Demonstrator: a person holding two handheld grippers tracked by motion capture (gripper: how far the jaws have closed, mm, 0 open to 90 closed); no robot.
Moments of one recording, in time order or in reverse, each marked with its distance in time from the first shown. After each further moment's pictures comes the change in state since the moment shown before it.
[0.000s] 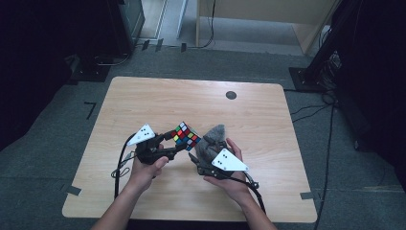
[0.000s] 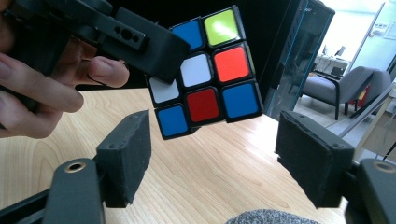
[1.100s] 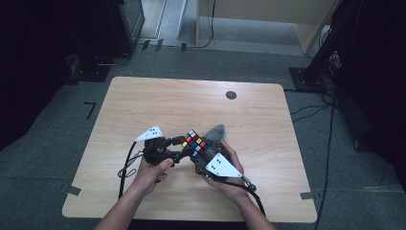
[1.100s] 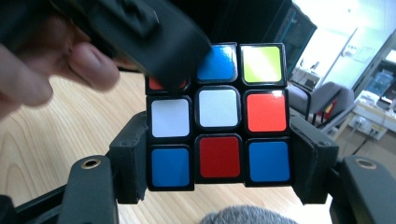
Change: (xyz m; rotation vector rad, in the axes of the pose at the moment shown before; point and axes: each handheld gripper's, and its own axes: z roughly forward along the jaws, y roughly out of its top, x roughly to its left) left arm -0.001 -0.002 0.013 0.086 -0.124 -0.108; right arm 0.009 -0.007 0.004 0.031 -0.072 -0.140
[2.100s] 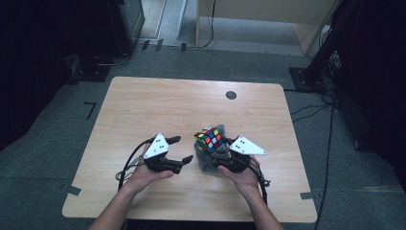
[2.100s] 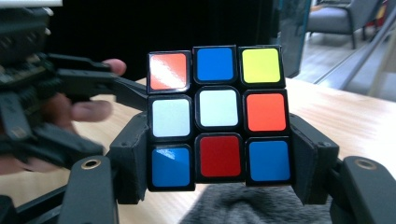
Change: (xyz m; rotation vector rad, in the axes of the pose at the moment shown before) left arm -0.007 -0.024 0.008 0.069 0.173 0.451; right arm -0.051 0.014 -0.022 0.120 0.091 0.434
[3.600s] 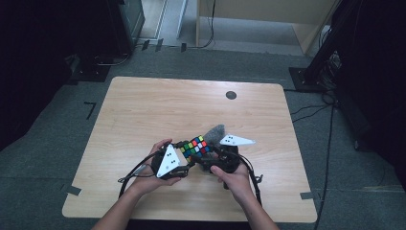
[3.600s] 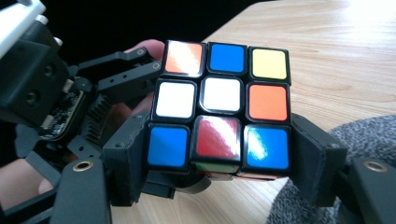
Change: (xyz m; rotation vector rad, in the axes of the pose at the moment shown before) left arm -0.026 -0.005 0.008 -0.033 0.110 0.231; right arm 0.008 -0.001 0.023 0.182 0.224 0.296
